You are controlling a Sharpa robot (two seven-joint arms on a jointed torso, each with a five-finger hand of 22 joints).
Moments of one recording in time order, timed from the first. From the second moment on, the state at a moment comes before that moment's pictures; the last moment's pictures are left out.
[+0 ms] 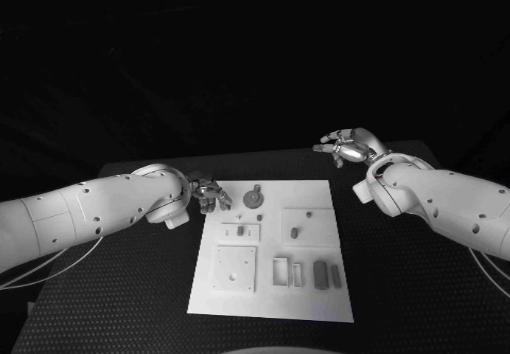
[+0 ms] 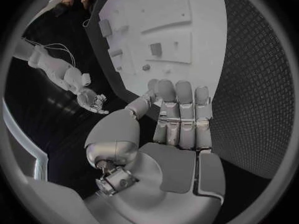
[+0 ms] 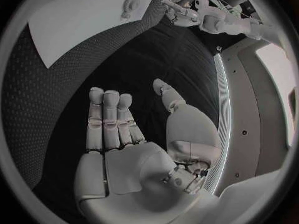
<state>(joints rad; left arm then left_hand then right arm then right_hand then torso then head) 1.27 -0.78 -0.16 1.32 -0.93 -0.05 -0.32 0.81 0.09 0.68 -0.26 0.05 1.11 0.05 0.33 0.70 1.36 -0.06 0.79 0.58 1.18 -0.10 1.00 0.64 0.03 0.84 -0.10 0.94 1.12 1.24 -0.64 -0.06 1.15 -0.74 -0.46 0.11 0.81 -0.13 0.39 -0.26 0.41 0.73 0.17 0.25 0.48 0.92 0.07 1.14 0.88 1.05 -0.02 1.07 0.95 0.23 0.96 0.05 0.85 1.29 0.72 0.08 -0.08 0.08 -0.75</state>
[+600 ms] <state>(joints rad) 1.26 -0.83 -0.23 1.45 -1.05 -0.15 -0.38 0.81 0.08 0.68 -0.27 0.05 1.12 0.04 0.33 0.71 1.39 -0.06 0.80 0.59 1.21 -0.11 1.01 0.65 0.03 0.86 -0.11 0.94 1.12 1.24 -0.64 -0.06 1.15 -0.74 -0.46 0.11 0.81 -0.13 0.39 -0.26 0.42 0.73 0.17 0.25 0.48 0.92 0.07 1.14 0.88 1.05 -0.02 1.07 0.95 0.23 0.96 0.05 0.85 1.29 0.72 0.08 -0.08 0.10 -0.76</state>
